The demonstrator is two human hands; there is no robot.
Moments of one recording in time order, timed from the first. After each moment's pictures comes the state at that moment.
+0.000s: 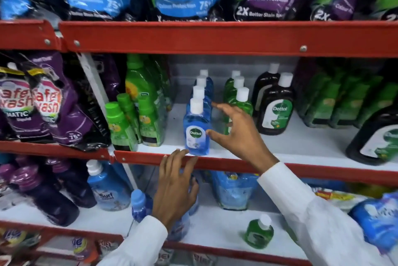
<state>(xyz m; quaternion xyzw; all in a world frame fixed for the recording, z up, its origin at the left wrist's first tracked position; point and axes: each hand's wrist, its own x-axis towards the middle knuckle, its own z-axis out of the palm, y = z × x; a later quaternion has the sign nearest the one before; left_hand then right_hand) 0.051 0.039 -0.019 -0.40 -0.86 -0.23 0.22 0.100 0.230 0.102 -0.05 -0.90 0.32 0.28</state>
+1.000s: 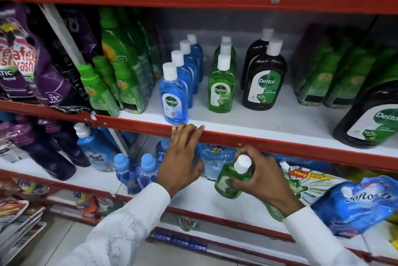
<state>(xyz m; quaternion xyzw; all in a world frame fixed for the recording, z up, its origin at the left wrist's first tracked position) 0.097 0.109 -0.024 -0.40 -0.88 -0.22 0.14 0.231 0.308 -0.020 -0.09 -0.93 0.34 0.14</state>
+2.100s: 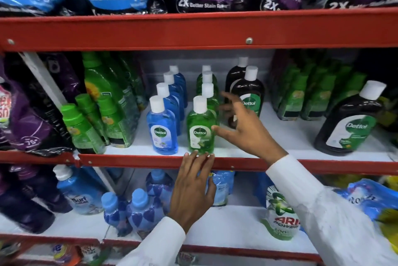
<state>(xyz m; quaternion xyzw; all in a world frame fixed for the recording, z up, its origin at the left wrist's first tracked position) 0.109 0.142 -0.028 -0.44 -0.83 -0.27 0.19 0.137 0.328 0.088 -0.03 -0.90 0.34 0.28</state>
